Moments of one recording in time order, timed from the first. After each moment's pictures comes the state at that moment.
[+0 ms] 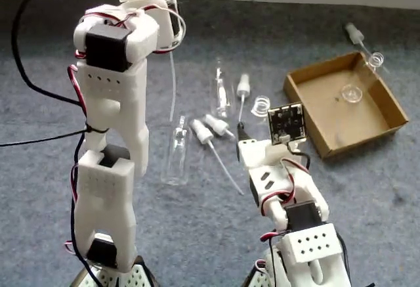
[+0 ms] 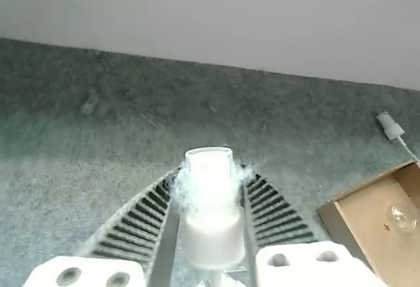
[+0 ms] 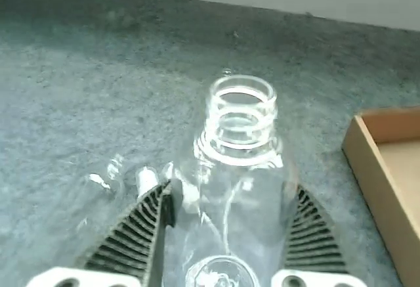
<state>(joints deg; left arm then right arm) 7.7 34.3 -92.7 100.1 22.7 -18.4 -71.1 73.3 28.5 1.3</state>
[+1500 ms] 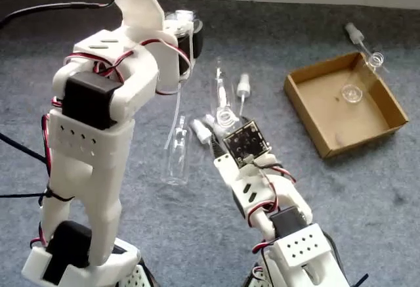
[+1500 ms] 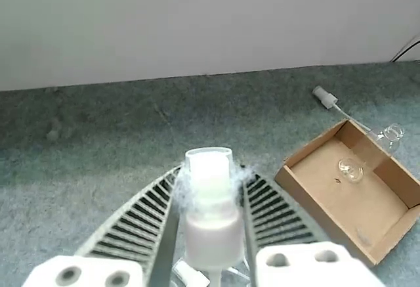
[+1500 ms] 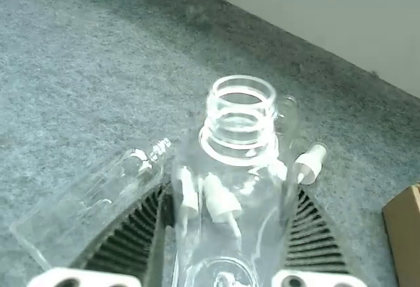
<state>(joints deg) 16.3 -12.9 -30.4 78.5 16.4 -27.3 -71.1 81.5 19.2 14.8</state>
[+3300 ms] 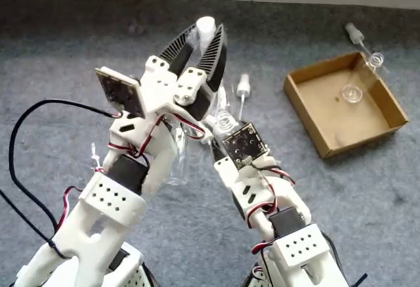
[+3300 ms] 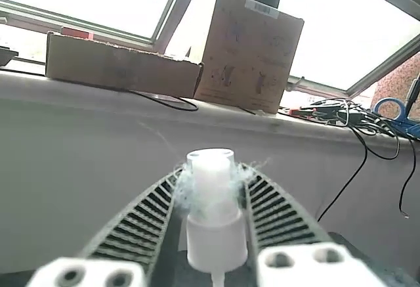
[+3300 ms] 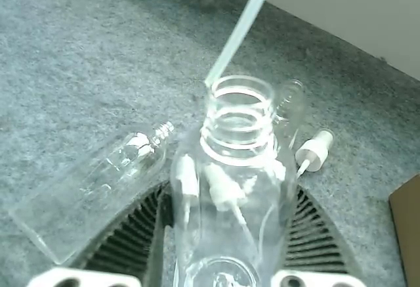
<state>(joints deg) 23.2 -46.1 49.2 -12.8 17.5 -27.3 -71.1 82.9 19.2 14.7</state>
